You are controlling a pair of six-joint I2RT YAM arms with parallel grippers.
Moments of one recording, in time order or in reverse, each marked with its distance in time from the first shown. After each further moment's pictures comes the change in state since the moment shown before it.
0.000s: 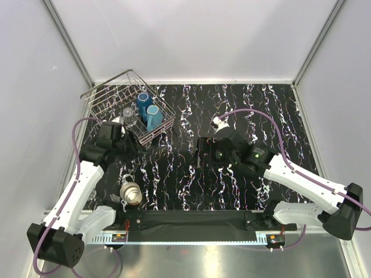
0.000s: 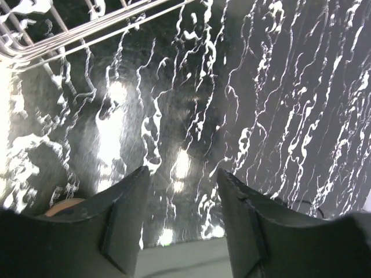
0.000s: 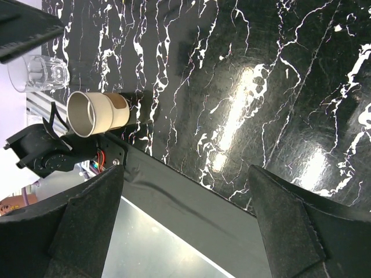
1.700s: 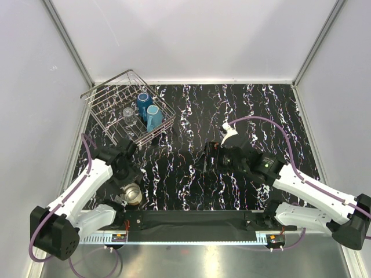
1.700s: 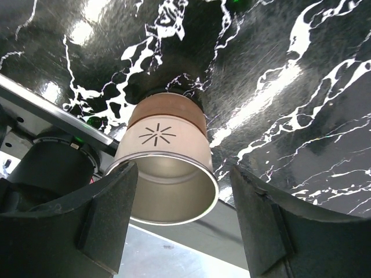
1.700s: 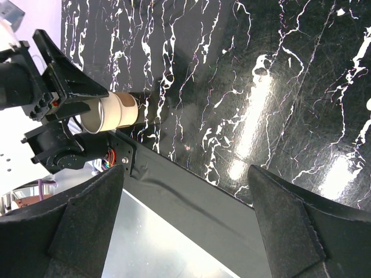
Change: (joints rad) left arm -0.142 0.080 -0.084 -0.463 -0.281 -0.426; right arm 0.000 -0.142 -0.140 0.066 -0.003 0.062
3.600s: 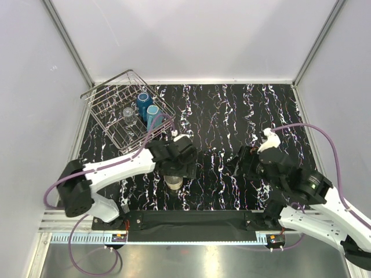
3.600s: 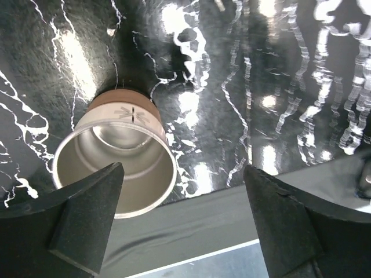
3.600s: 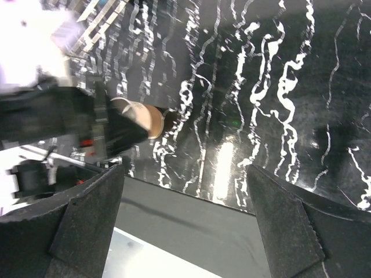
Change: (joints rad) left arm -0.628 0.467 0.340 0.417 0.023 0.246; right arm -0.002 -0.369 0.050 -0.373 0.301 0.002
